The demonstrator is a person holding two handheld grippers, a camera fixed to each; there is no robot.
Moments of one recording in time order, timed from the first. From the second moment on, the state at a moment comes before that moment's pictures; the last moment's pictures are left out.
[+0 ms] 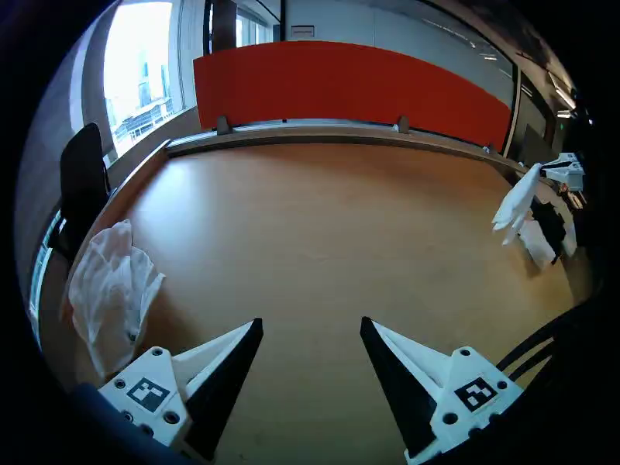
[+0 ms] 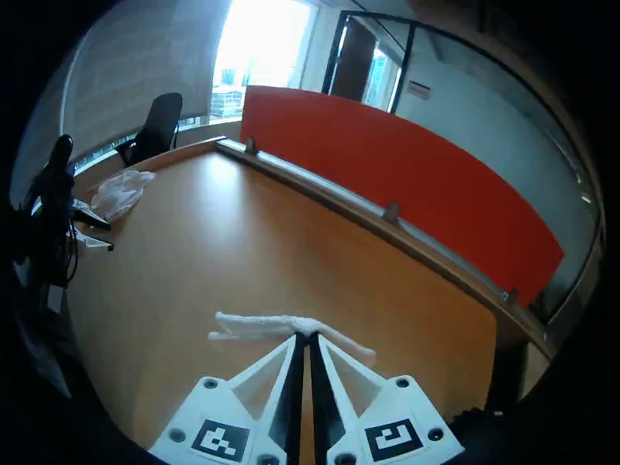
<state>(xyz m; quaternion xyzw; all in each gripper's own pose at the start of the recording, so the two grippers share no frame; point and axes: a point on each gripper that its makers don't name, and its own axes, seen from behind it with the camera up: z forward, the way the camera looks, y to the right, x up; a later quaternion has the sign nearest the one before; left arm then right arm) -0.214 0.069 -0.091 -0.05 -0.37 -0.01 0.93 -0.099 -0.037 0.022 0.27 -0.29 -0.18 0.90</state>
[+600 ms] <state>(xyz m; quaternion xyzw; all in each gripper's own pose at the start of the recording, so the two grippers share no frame) -0.216 0.070 -0.085 -0.05 -0.37 -0.01 0.93 -0.100 0.030 0.040 0.23 -0.31 -0.19 0.90</state>
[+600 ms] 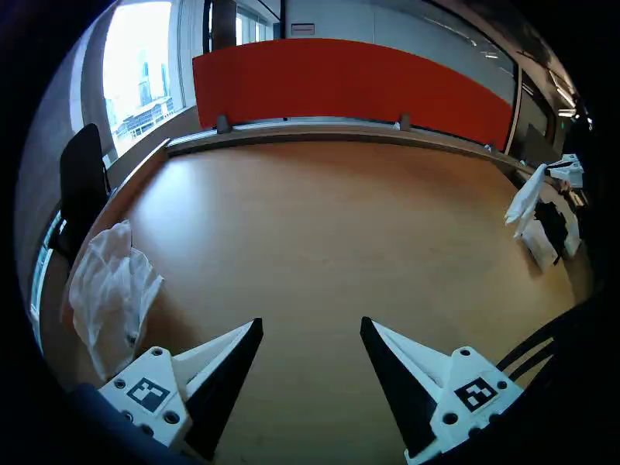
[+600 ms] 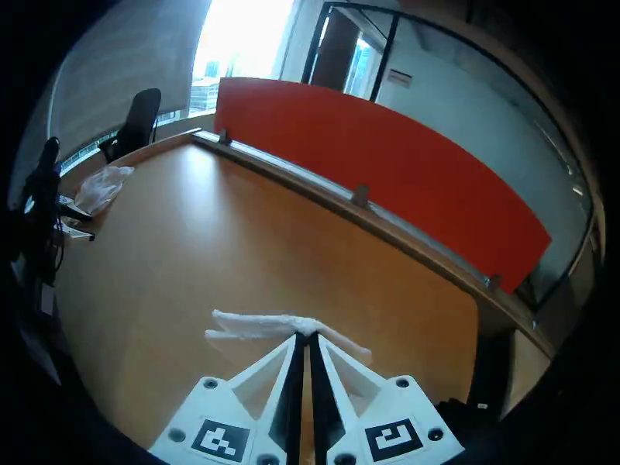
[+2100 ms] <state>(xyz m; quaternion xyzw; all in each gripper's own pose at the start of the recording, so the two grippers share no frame) -0.212 0.077 -0.082 -0.05 -0.37 0.00 0.93 -0.098 0.158 0.072 0.13 -0.35 -0.19 0.91</state>
